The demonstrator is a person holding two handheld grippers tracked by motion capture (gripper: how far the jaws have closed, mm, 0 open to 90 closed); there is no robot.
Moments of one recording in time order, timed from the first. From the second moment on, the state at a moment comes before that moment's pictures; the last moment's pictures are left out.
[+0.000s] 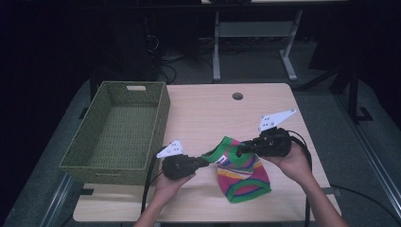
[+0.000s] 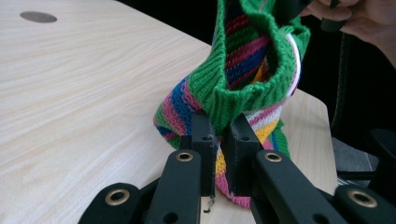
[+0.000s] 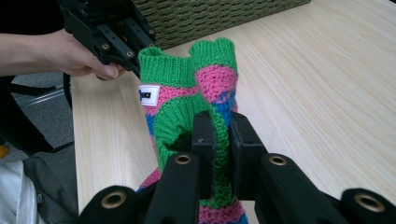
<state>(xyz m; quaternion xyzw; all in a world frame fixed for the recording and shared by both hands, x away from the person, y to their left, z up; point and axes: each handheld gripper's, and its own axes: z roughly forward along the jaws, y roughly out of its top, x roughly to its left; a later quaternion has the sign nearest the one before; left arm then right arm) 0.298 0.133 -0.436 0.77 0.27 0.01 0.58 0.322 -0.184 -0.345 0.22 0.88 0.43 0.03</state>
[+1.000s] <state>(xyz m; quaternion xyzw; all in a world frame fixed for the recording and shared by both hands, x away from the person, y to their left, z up) 0.313 0.118 -0.394 0.76 0.26 0.03 0.60 0.310 -0.201 -0.355 0.23 0.88 0.42 0.03</state>
